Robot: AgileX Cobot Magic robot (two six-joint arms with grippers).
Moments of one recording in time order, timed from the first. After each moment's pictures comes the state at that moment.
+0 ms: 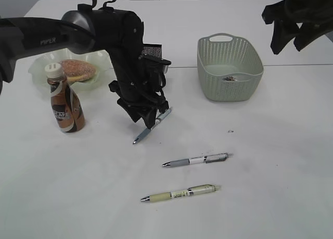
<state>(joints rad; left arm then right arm) -0.53 2.42 -2.05 -0.08 1.15 0.09 0.13 1.82 -1.78 0.01 1.25 -0.06</state>
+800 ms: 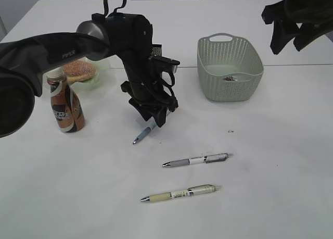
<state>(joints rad) -0.53 2.56 -2.27 -0.13 1.21 0.12 0.13 1.82 -1.78 0.01 1.25 -0.06</state>
